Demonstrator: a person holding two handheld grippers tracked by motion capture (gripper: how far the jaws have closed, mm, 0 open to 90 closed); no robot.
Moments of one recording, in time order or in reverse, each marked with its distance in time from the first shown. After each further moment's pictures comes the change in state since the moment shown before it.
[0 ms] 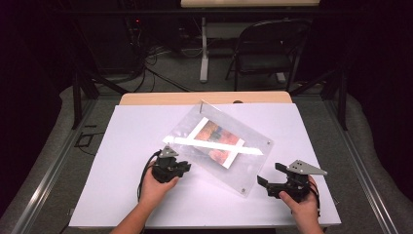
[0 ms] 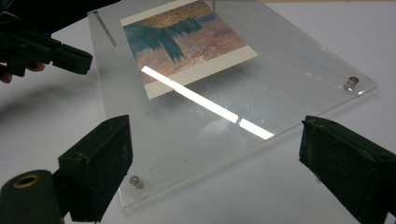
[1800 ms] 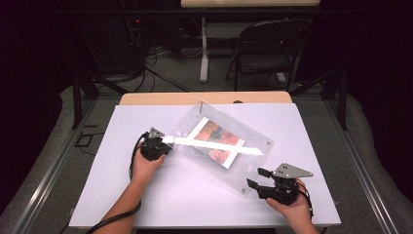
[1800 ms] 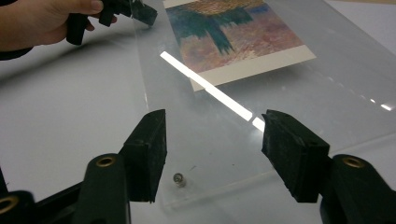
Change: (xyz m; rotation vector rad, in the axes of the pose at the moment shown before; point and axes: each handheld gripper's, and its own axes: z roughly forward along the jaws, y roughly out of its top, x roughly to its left) left arm 0.078 0.021 0.025 -0.030 0.159 0.028; right arm 0.029 0.001 0.014 0.045 0.096 -0.107
